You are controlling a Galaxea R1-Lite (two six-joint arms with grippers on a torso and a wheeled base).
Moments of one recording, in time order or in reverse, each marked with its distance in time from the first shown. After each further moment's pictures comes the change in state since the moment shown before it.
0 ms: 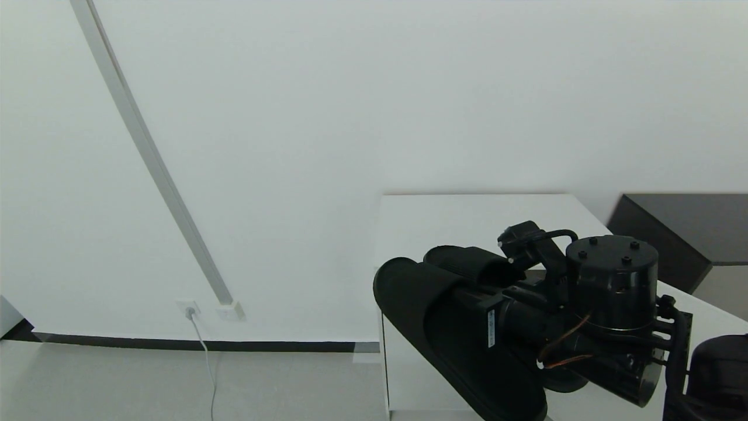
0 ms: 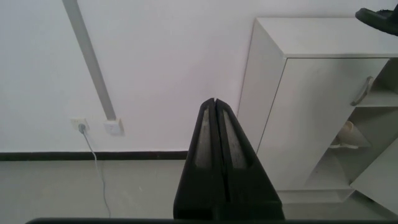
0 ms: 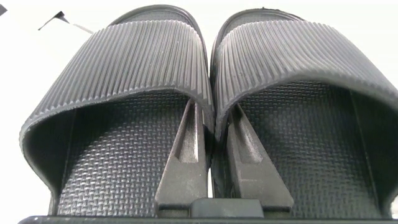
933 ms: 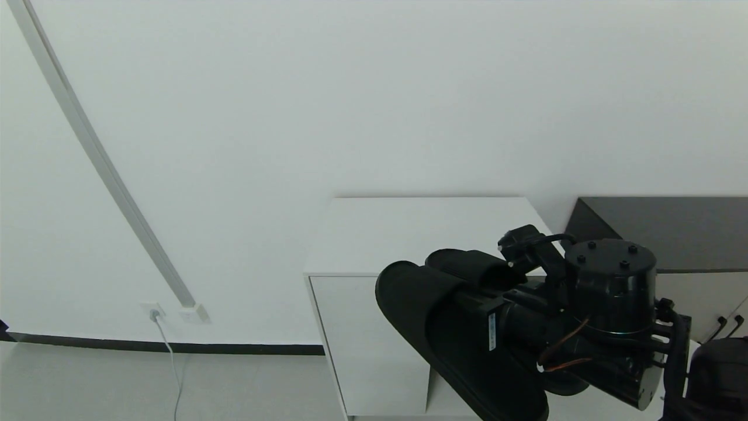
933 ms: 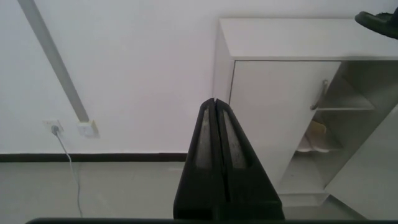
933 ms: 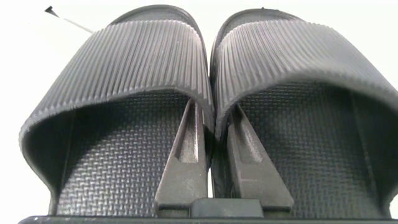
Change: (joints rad) left arm 0.000 0.000 0.000 0.000 0.000 0.001; right arm -0.001 0.003 0.014 -0.006 -0.001 0.000
